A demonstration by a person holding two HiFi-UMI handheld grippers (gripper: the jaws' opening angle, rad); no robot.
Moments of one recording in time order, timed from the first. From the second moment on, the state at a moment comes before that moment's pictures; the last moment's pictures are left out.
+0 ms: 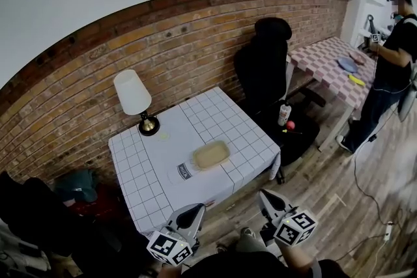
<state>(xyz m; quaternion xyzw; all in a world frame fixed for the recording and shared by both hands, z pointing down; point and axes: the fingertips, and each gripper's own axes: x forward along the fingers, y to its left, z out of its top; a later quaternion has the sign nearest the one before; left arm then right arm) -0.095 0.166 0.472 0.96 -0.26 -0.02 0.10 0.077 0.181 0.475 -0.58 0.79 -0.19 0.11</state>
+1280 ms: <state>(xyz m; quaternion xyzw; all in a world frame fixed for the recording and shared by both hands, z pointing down) -0.024 0.040 0.481 0.91 -0.40 -0.03 0.12 0.155 0.023 0.487 -0.47 0.86 -0.21 0.06</state>
